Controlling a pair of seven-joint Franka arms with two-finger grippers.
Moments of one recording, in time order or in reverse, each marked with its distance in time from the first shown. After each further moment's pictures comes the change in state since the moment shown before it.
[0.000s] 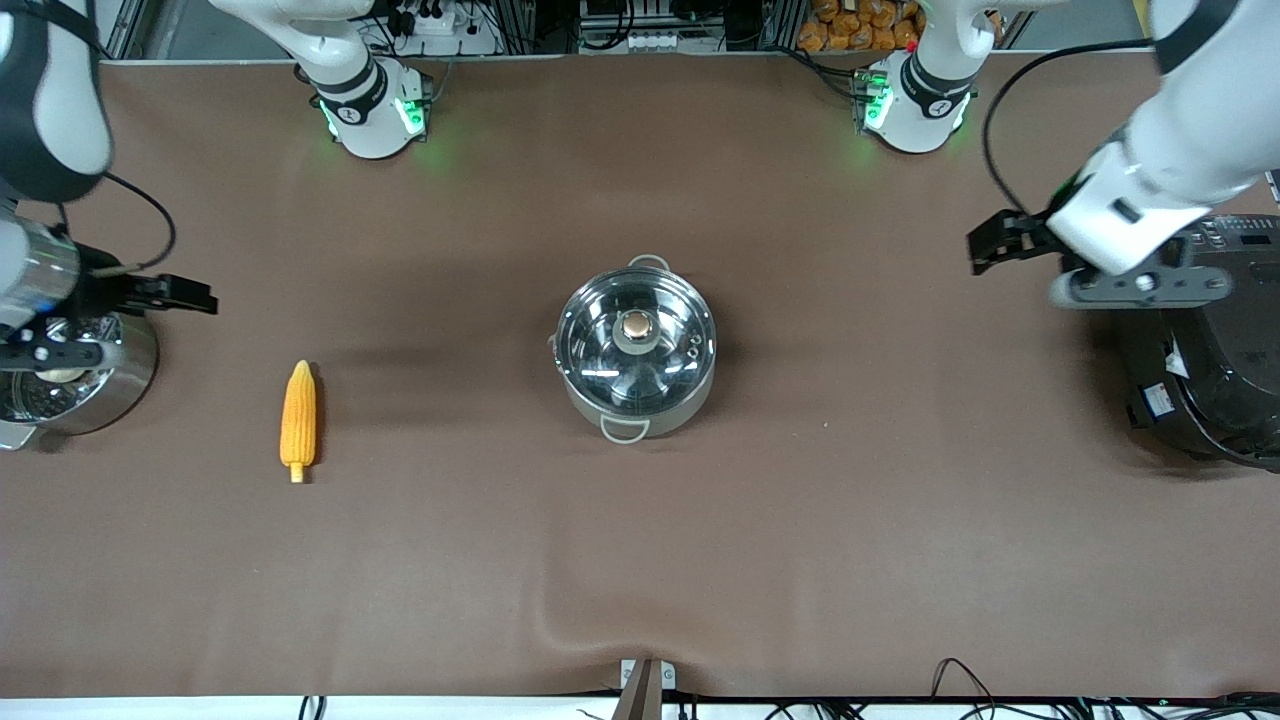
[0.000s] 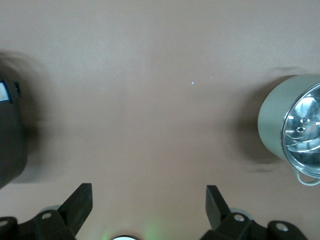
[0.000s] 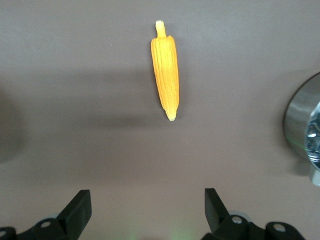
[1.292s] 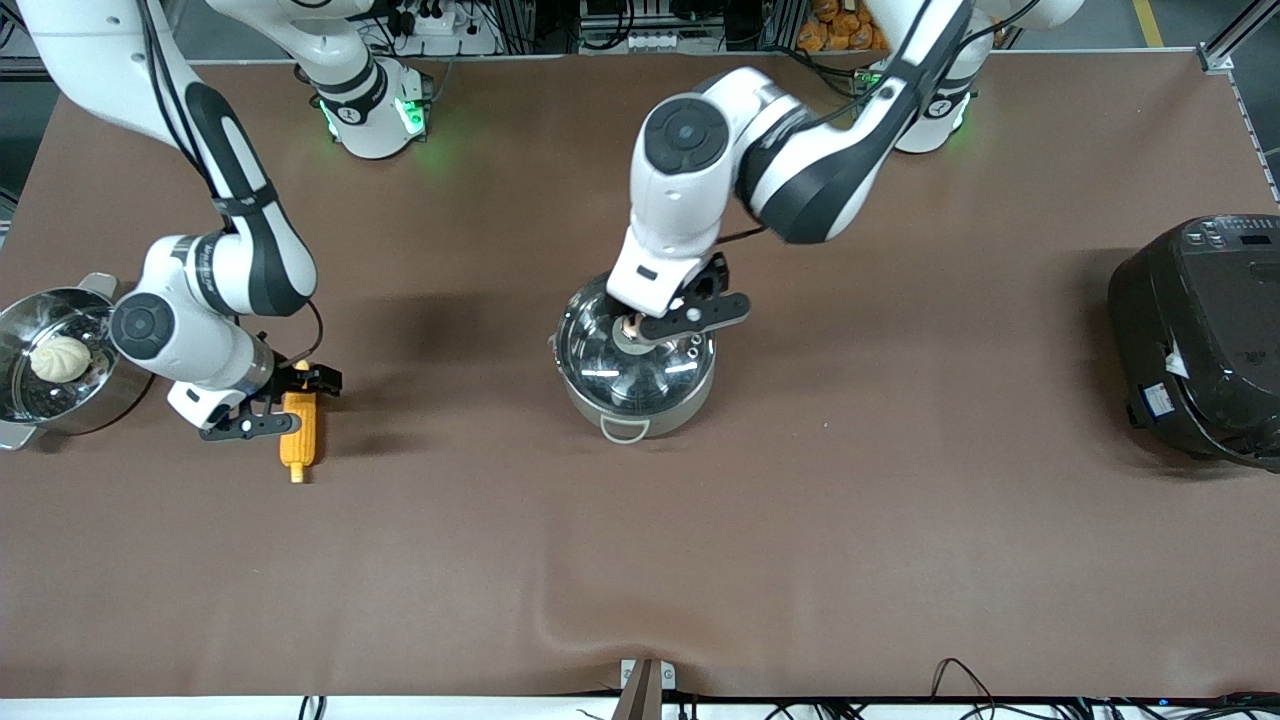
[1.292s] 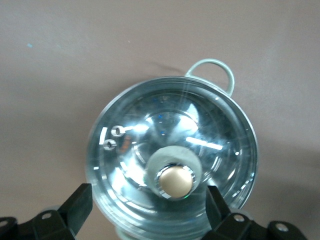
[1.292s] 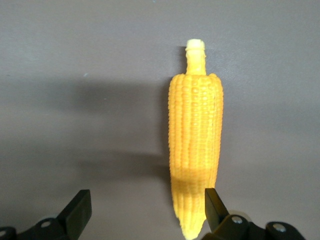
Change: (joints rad) left arm -0.563 0.448 0.012 0.142 0.061 0.446 -0.877; right arm 0.064 0.277 -0.001 -0.292 -0.060 0.728 -0.040
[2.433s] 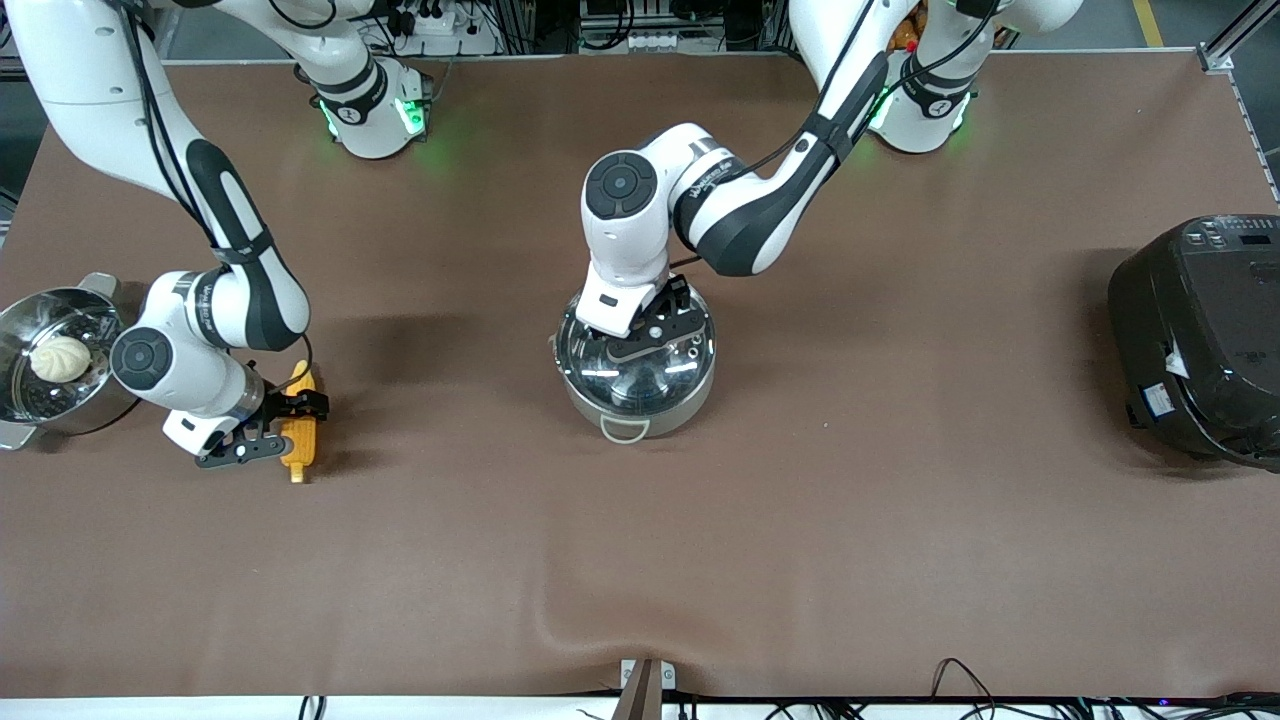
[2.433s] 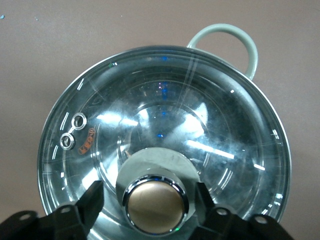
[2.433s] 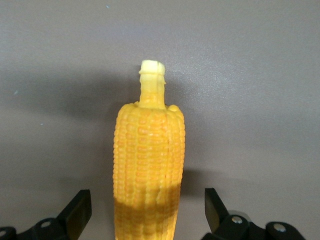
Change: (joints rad) left arm -0.140 0.105 0.113 0.011 0.002 0.045 -0.067; right arm -0.055 0.152 -0.009 0.090 -0.007 0.090 -0.112
